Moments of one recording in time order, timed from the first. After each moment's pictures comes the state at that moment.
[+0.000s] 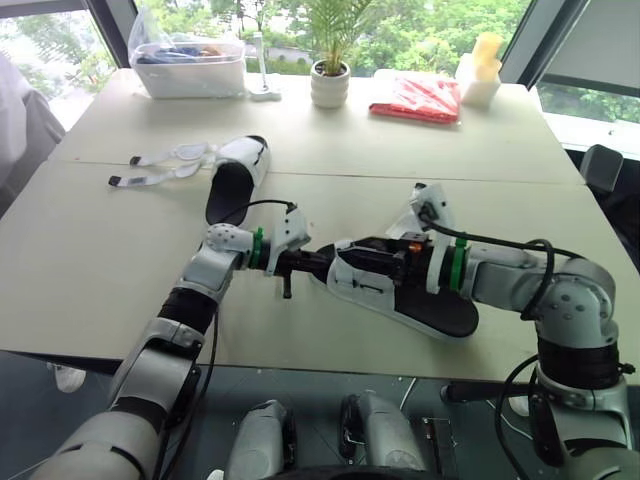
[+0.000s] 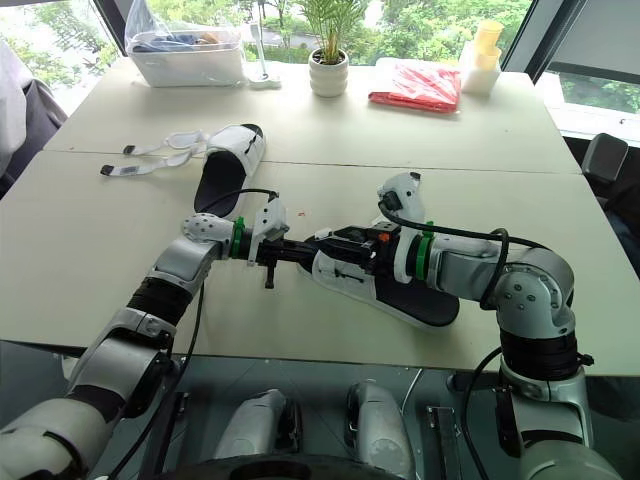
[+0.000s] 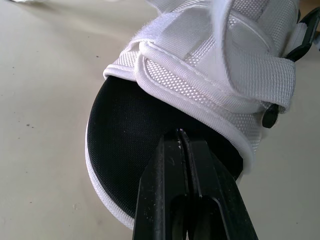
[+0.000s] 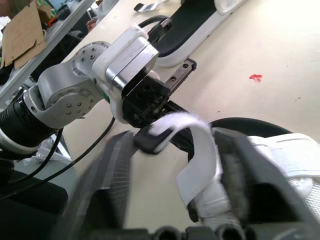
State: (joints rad) left arm -0.72 0.33 -0.25 0.54 -0.12 0.10 -1.27; right arm -0.49 -0.54 -0.10 -0.39 1.16 1.25 0.24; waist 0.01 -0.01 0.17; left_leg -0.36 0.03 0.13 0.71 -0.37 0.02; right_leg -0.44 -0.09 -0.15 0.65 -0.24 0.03
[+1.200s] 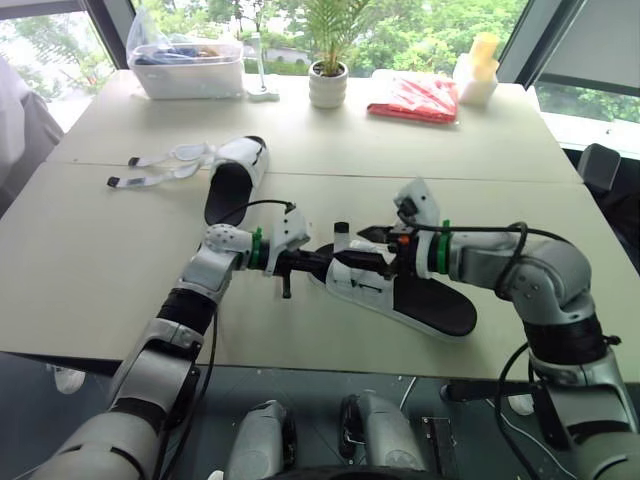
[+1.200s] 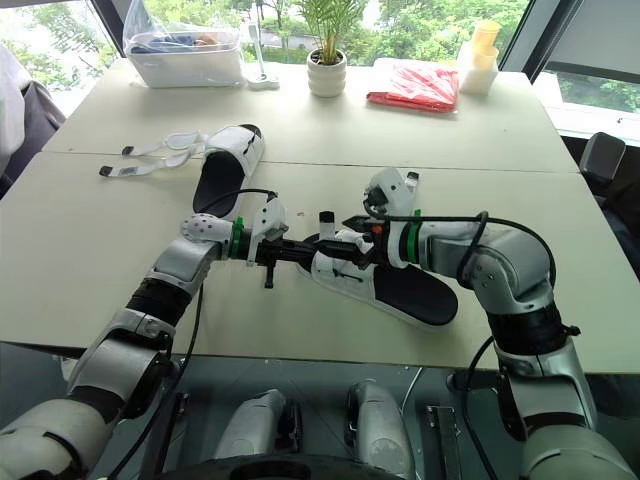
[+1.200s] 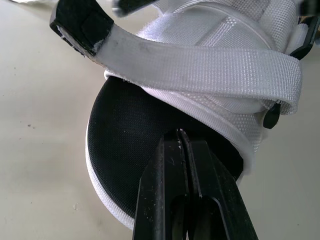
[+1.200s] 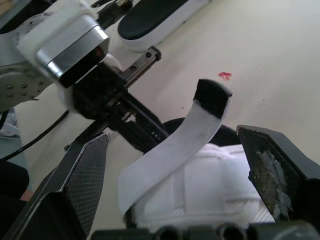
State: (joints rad) left arm -0.72 0.33 -0.25 0.54 -0.12 0.10 -1.27; right arm -0.64 -0.57 0.10 -0.20 0.79 1.13 0.48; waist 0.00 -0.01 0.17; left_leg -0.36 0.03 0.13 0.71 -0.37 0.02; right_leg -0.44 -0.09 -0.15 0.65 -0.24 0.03
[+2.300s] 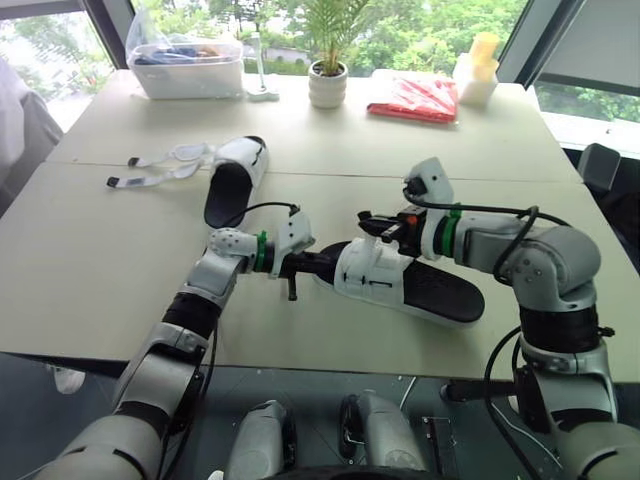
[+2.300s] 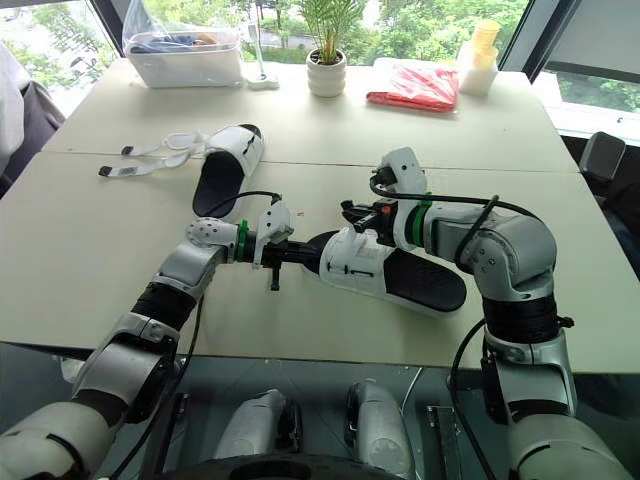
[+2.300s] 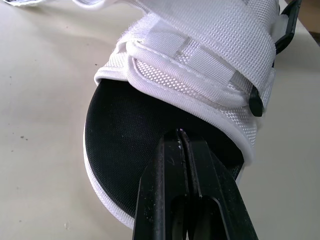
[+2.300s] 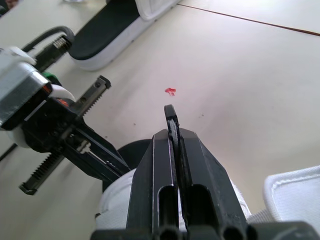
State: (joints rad) left arm -0.71 0.31 -0.25 0.54 -0.12 0.08 -1.23; right arm -0.64 -0.51 0.00 -0.23 0.65 1.21 0.41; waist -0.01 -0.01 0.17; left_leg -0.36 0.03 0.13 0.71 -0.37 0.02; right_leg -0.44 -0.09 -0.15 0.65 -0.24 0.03
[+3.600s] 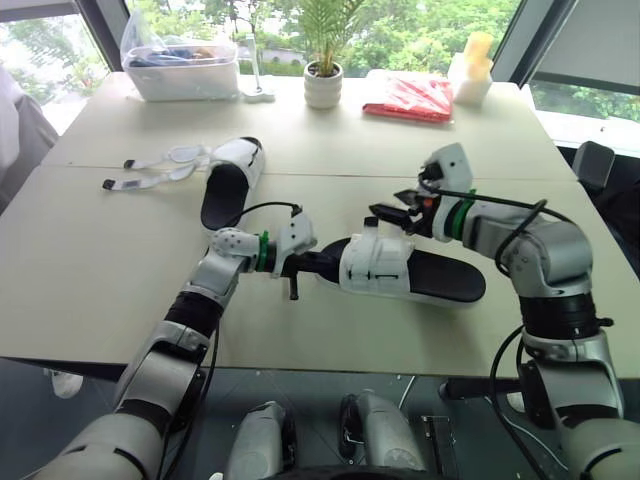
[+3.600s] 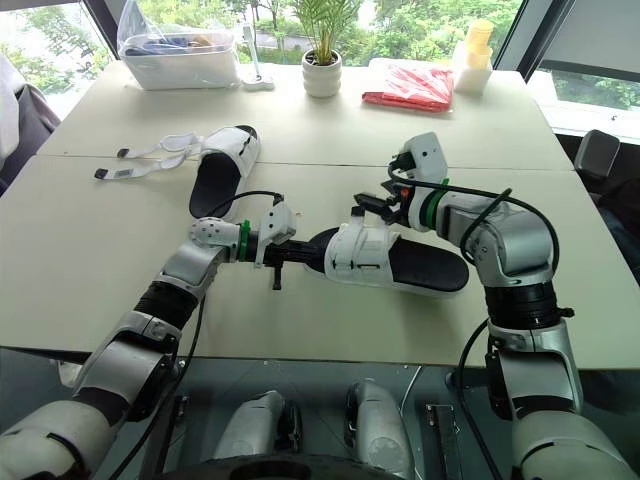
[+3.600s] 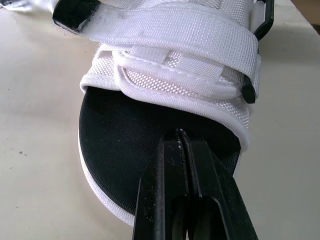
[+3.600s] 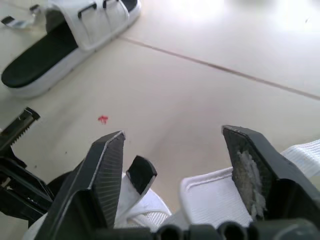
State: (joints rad) left arm -0.70 0.31 -0.26 0.55 -0.11 0.03 -1.22; right arm -0.67 -0.55 -0.01 -0.16 0.51 1.00 0.50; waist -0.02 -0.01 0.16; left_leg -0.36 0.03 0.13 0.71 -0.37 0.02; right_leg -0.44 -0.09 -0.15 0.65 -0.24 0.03
